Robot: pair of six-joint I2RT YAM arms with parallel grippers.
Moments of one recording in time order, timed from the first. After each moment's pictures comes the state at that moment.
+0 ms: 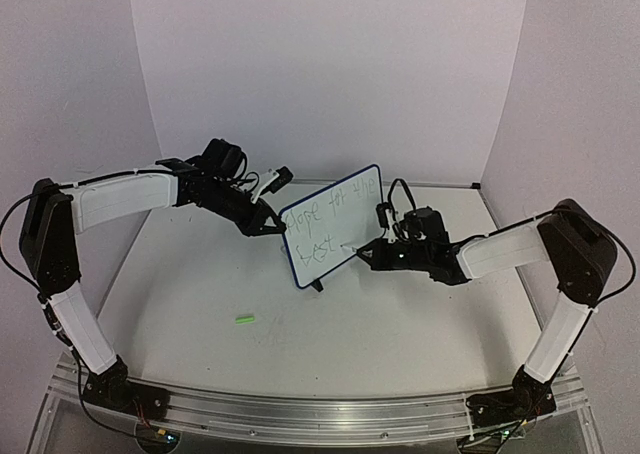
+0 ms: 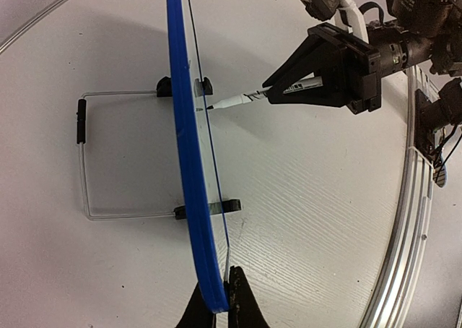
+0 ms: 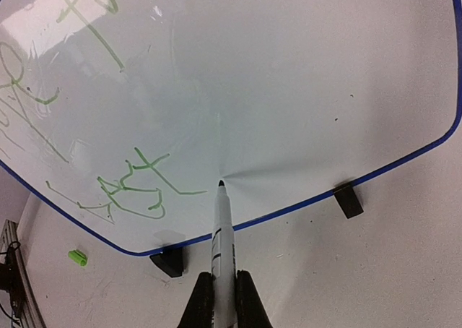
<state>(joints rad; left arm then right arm) -0.60 1.72 1.39 -0.51 0.53 0.18 0.63 1.76 0.85 0.39 -0.21 0.47</state>
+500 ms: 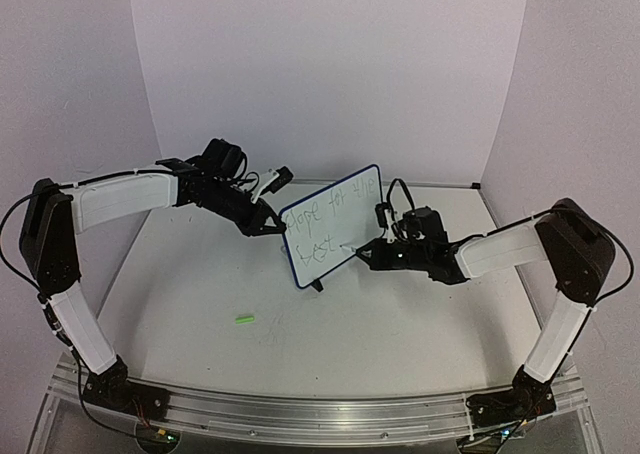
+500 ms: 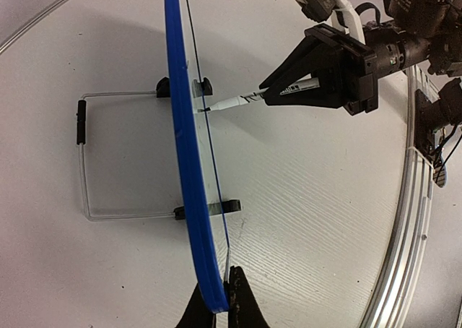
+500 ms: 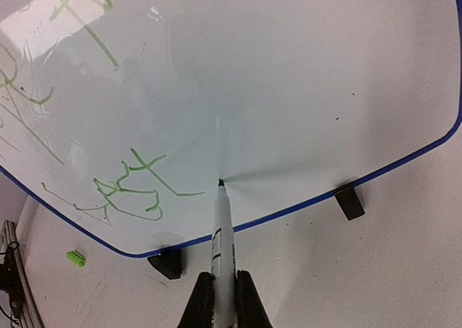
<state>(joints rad) -0.60 1.72 1.39 -0.51 0.53 0.18 0.63 1.78 0.86 0.39 -0.21 0.46</state>
